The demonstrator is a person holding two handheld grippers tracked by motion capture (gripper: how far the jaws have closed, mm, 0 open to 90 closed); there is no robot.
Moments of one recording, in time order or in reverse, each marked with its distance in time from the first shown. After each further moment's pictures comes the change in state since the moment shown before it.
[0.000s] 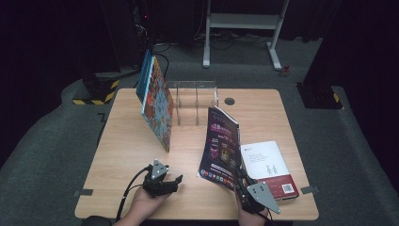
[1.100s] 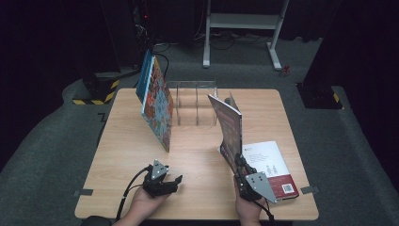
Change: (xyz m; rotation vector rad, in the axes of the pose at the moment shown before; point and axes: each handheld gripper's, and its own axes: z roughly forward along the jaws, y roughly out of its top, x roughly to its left) left arm 0.000 -0.001 0.000 0.011 0.000 0.011; right arm -0.003 0.013 0.025 -0.083 -0.053 -0.002
